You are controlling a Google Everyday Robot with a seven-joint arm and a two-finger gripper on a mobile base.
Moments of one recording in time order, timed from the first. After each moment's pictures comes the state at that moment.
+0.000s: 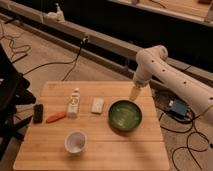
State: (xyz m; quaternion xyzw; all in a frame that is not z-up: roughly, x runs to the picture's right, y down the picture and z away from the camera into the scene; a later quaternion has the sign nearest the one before) arm 0.189 0.016 0.797 -0.28 0.03 0.26 0.93
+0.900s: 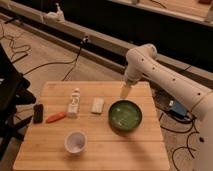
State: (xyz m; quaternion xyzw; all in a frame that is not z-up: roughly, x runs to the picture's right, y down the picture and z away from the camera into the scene) arm 0.117 0.001 0.805 -0.28 -0.03 0.21 0.94
